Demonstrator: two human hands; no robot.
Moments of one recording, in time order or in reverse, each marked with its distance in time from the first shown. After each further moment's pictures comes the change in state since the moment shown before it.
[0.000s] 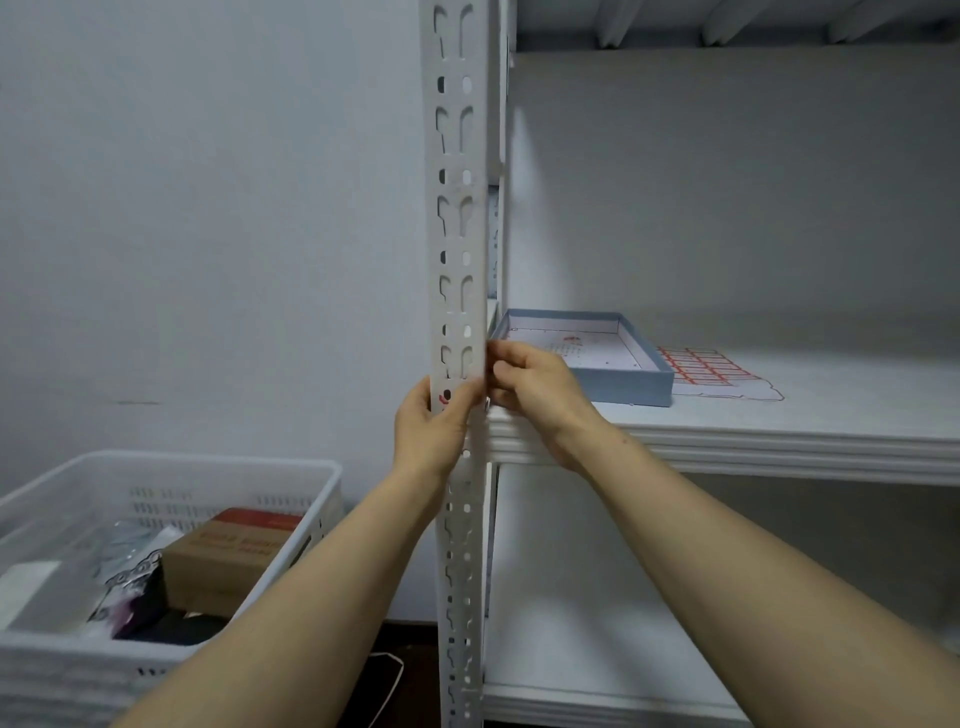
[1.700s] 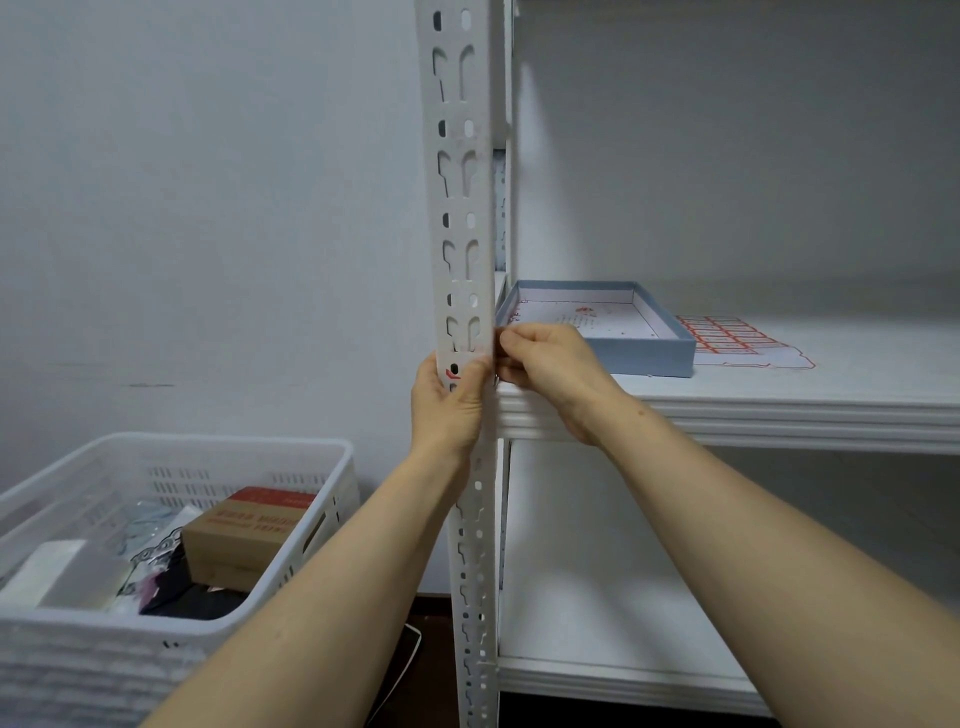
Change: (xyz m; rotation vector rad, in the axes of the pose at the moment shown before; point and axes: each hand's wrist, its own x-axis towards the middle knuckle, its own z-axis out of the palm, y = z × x) left_hand 0.009 -0.018 0.011 -0.168 0.038 0.046; right_hand 0.008 0.009 -0.001 -0.062 0.073 0.072
